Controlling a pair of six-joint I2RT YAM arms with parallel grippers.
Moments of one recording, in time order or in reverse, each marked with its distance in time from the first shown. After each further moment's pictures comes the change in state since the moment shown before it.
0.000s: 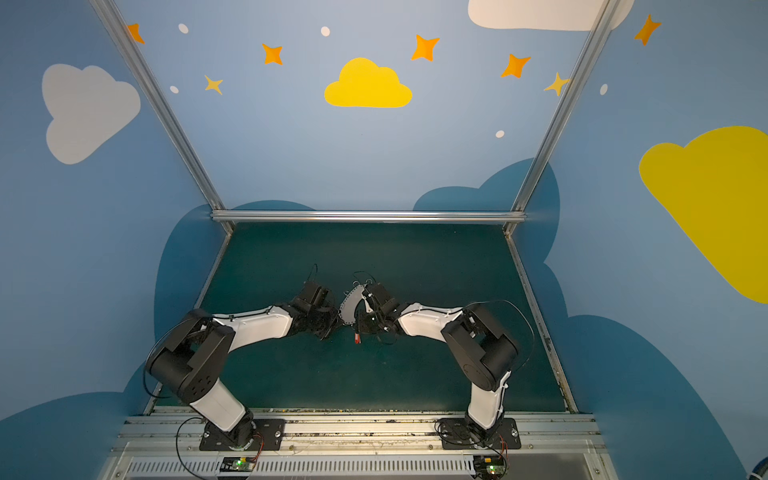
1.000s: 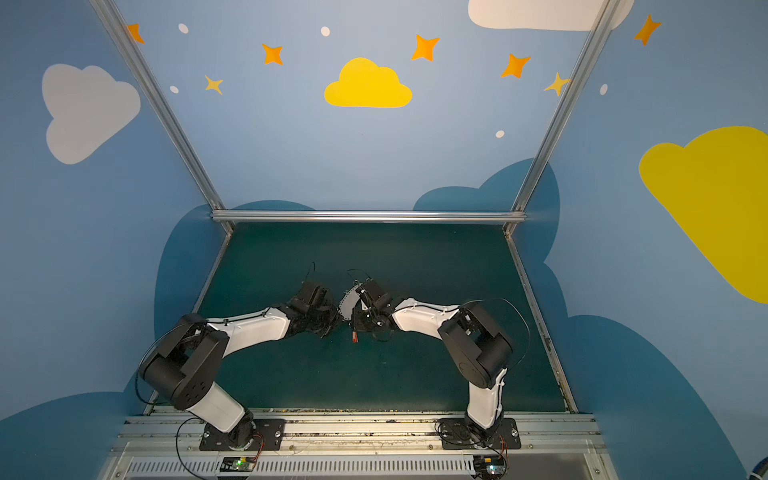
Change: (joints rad) left arm -0.007 -0.040 -0.017 0.032 -0.047 -0.023; right arm 0.018 0.019 0.087 -0.102 0.025 0.036
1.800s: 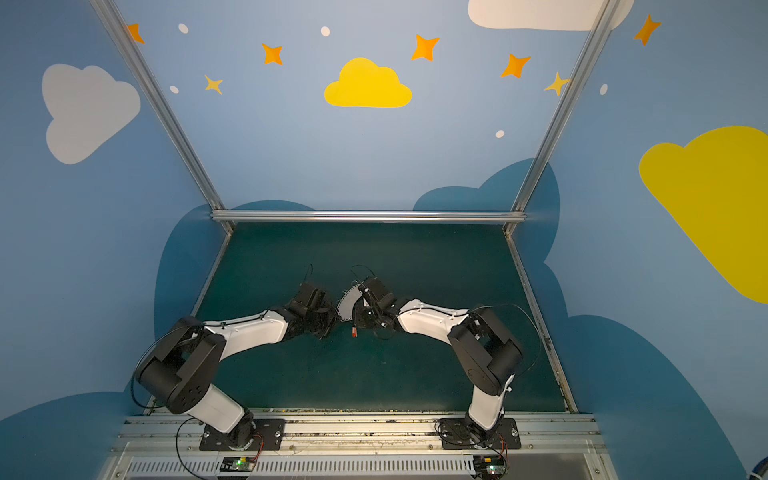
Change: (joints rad) left arm -0.006 -0.023 -0.030 0.018 -0.023 -0.019; right arm 0.001 -0.058 -0.021 0.039 0.036 0.026
